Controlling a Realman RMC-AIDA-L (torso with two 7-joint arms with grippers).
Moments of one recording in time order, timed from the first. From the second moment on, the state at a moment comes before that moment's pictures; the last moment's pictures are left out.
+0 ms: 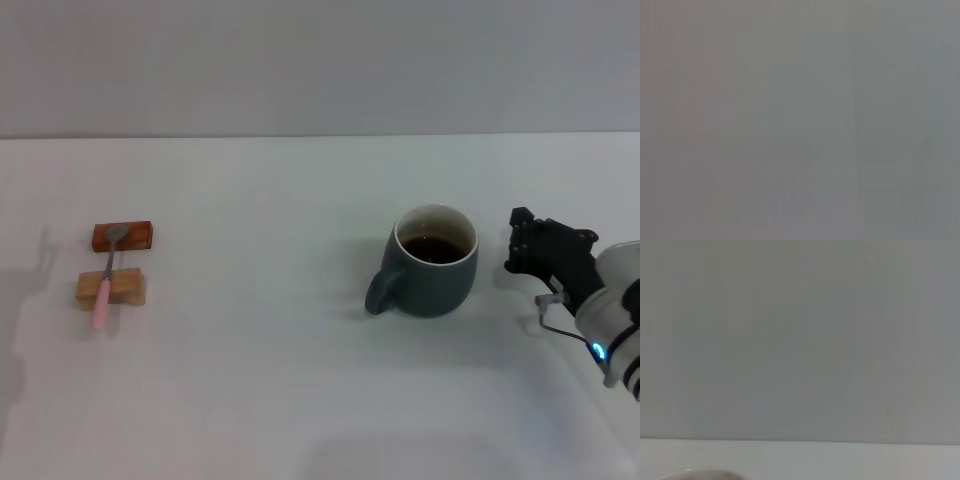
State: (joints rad) left arm -0.23 -2.08 -1.30 -0.32 2.55 1.15 -0.02; right arm 0.54 2.09 0.48 0.27 -1.98 -0.84 0.14
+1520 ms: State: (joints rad) left arm -0.23 -2.08 -1.29 -0.31 2.54 1.15 -0.05; right arm 0.61 2.09 0.47 0.43 -2.14 -0.74 0.13
